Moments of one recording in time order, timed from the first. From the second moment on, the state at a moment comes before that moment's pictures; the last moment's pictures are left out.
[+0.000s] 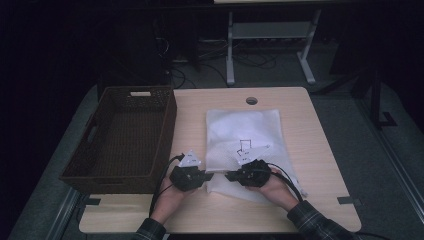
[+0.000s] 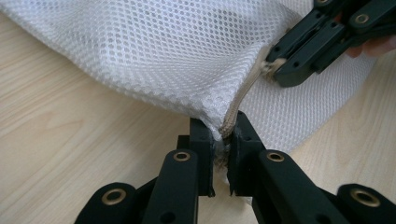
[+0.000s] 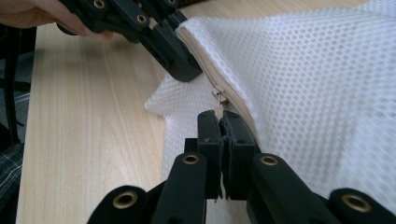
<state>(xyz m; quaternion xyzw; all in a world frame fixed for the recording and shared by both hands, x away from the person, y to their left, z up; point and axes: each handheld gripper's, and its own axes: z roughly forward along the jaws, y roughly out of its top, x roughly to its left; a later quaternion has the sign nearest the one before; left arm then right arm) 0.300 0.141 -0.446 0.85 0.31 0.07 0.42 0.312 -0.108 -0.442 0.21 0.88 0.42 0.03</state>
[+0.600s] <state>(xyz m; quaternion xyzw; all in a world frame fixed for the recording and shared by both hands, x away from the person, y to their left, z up) 0.300 0.143 -0.450 0.85 0.31 0.06 0.41 0.310 -0.122 -0.442 0.22 0.88 0.42 0.03</state>
